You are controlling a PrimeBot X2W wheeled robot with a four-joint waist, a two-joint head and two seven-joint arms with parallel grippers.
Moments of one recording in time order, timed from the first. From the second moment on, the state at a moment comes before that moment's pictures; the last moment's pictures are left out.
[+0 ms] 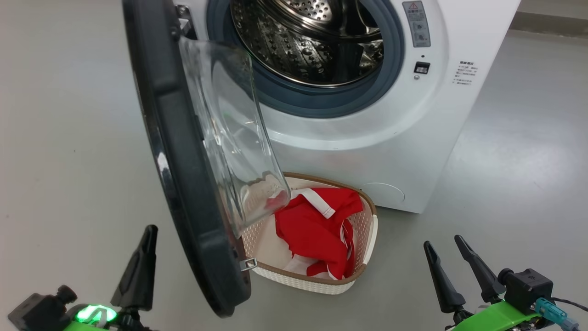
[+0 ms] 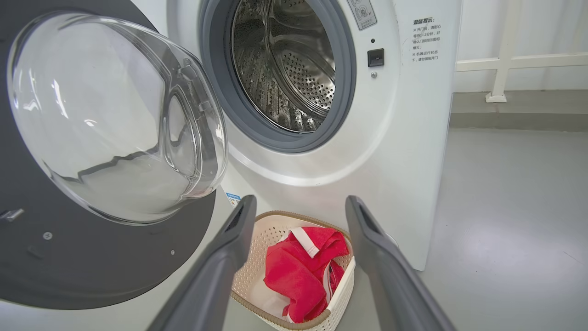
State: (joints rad) left arm -0.03 0.25 -0.15 -0.02 -0.84 -0.12 -0.25; right arm 0.02 -0.12 0.13 0.24 0.43 0.12 -0.26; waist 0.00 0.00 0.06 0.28
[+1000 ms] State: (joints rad) left arm -0.24 0.46 -0.44 -0.08 -1.10 -0.12 -0.26; right arm -0.03 -0.12 0.12 0.22 0.43 0.12 -0.26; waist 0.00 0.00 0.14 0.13
